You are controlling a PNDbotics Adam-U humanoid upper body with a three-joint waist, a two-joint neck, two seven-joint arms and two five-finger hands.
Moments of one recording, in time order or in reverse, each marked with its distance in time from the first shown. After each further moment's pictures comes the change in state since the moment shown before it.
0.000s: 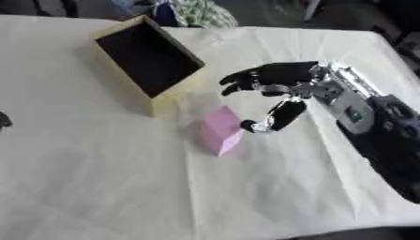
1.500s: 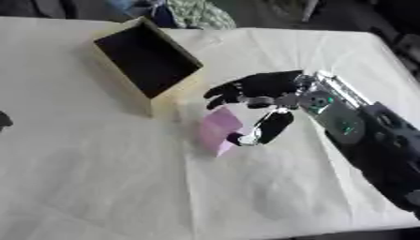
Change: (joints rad) left arm 0.000 0.000 0.000 0.000 0.000 0.000 0.000; right arm 0.025 0.026 0.049 -0.089 0.001 0.041 0.041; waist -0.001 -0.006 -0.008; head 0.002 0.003
